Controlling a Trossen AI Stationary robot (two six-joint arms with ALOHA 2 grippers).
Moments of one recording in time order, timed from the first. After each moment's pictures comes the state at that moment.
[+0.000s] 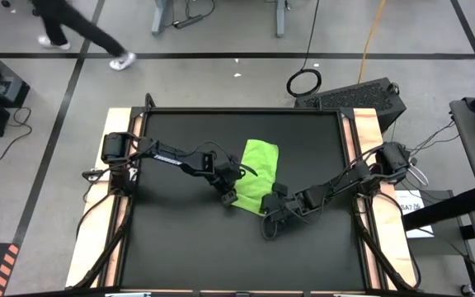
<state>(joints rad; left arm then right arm) 0.09 1.91 1.04 -0.23 0.34 -0.40 0.33 1.75 0.73 0.12 0.27 0.50</state>
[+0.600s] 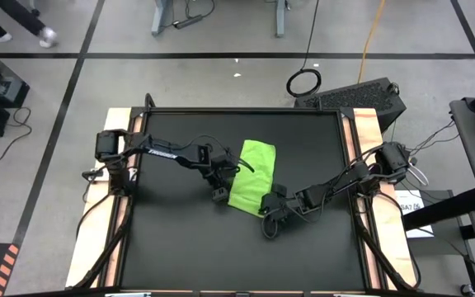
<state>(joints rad) 0.15 1.82 1.03 -0.36 0.40 -0.16 0.33 1.75 0.72 0.15 0.21 0.52</state>
